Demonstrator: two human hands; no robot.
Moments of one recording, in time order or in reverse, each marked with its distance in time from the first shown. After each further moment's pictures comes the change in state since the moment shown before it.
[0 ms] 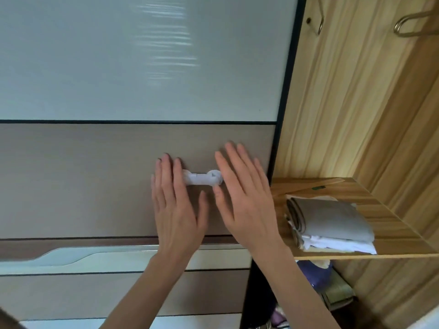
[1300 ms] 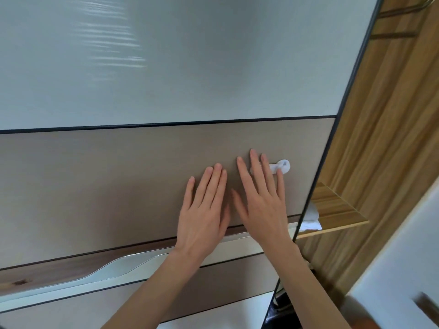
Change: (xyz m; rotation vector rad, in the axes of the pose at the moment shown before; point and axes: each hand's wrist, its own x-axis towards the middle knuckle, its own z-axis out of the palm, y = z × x) left_hand -0.023 0.079 0.062 0.069 -0.241 0.450; right_hand -0.063 0.096 -0.036 -0.473 -0.098 0.234
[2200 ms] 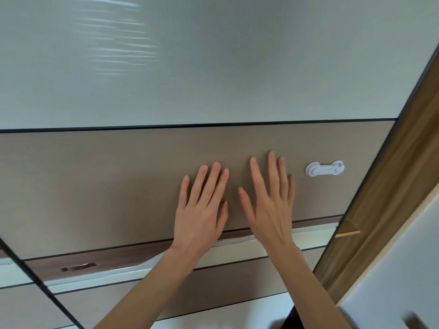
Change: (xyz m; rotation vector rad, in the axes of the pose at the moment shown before) left_hand 0.044 0.074 0.039 0.045 0.047 -0.050; right_hand -0.005 0.107 0.014 0.141 0.078 0.115
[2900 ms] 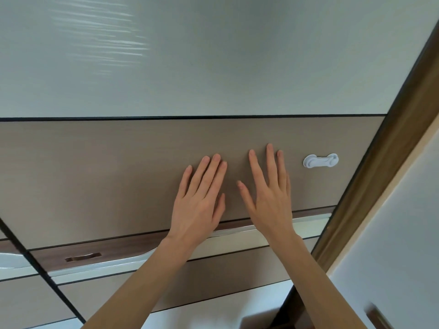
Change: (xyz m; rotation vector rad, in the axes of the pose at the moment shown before) left_hand 0.036 0.091 0.020 -0.110 -0.029 0.056; right_hand 0.006 0.107 -0.035 -0.020 -0.097 -0.013
